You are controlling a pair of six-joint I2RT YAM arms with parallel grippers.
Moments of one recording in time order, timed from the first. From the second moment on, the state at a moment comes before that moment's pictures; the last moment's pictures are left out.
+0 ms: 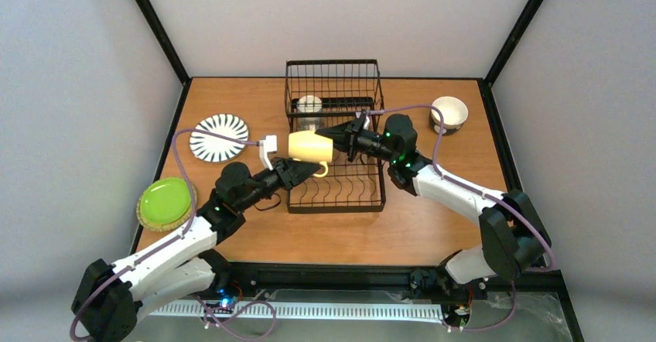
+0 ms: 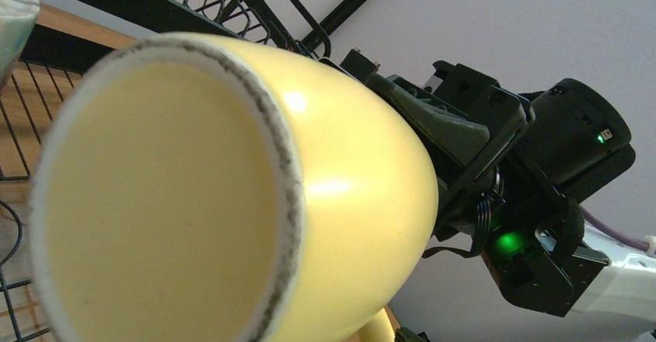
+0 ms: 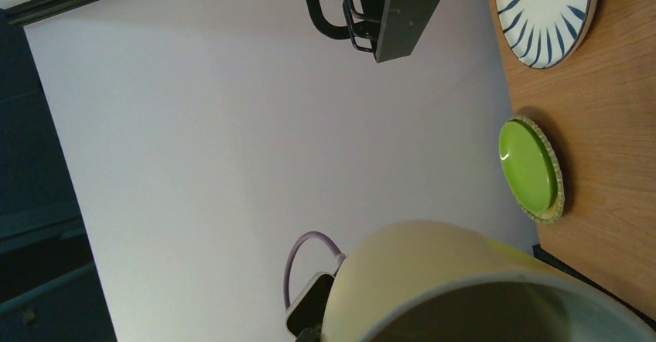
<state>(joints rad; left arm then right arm) -0.66 0.88 0.46 0.41 0.23 -0.84 0.61 1.43 0.87 0.57 -0.61 1.82</state>
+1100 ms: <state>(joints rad) -0.66 0.95 0.46 0.48 0.20 -0.88 0.64 1.48 0.83 0.74 -0.58 1.86</state>
